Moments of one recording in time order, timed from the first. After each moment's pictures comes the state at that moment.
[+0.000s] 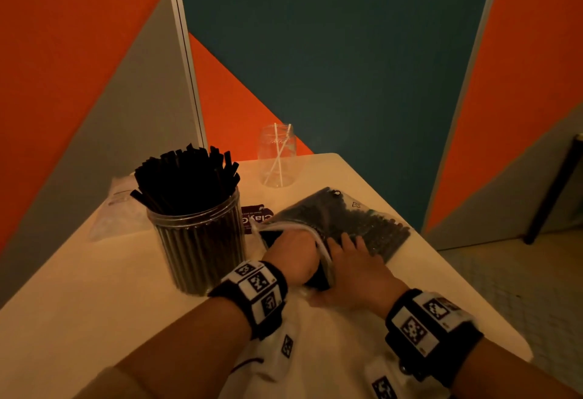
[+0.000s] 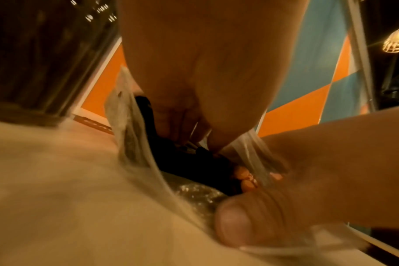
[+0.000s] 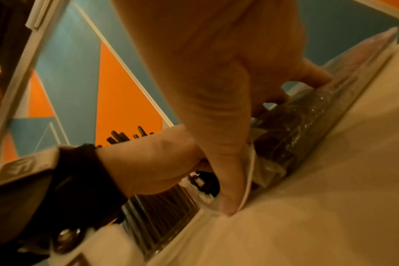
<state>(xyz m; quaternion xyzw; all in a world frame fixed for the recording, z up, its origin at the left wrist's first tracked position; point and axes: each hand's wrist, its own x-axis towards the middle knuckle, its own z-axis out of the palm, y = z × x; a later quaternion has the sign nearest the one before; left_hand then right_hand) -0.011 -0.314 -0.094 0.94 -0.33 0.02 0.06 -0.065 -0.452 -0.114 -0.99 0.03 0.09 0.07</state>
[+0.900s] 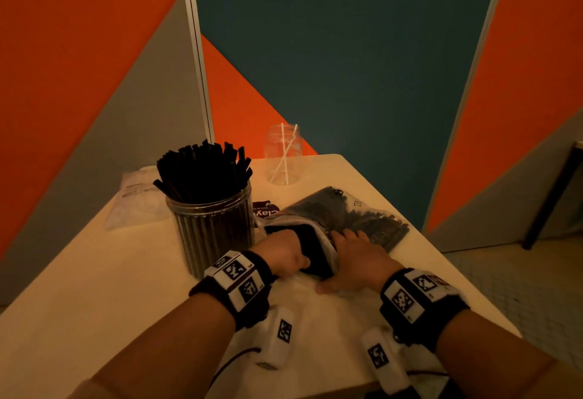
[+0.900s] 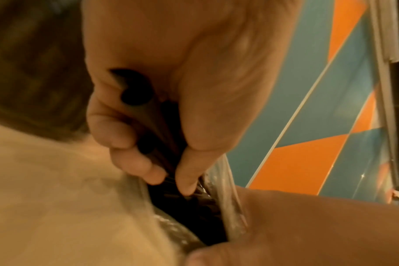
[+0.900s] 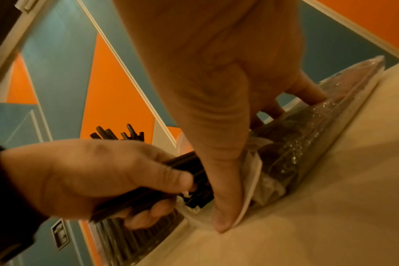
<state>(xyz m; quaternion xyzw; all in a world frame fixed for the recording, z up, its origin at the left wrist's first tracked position) -0.036 -0.277 -0.066 0.96 -0.19 -0.16 0.15 -0.061 -0.451 -0.105 -0.99 0.02 0.11 0.03</state>
